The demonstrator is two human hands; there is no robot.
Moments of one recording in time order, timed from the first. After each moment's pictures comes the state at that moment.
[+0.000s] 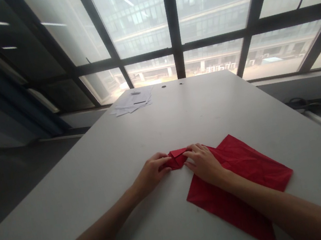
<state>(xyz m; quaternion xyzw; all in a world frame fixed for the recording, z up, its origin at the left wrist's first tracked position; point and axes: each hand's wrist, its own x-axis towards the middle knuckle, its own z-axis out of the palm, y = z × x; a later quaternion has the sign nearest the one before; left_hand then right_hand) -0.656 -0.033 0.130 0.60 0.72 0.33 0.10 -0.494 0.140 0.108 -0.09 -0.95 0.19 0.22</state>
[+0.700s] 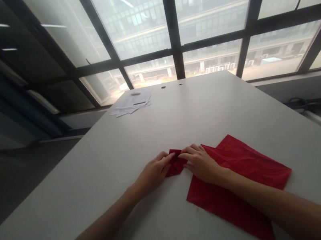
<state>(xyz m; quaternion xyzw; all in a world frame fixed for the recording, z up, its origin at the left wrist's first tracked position) -0.653 -0.030 0.132 0.62 0.75 0.22 0.07 -0.496 0.138 0.115 -0.03 -0.96 0.20 0.20</state>
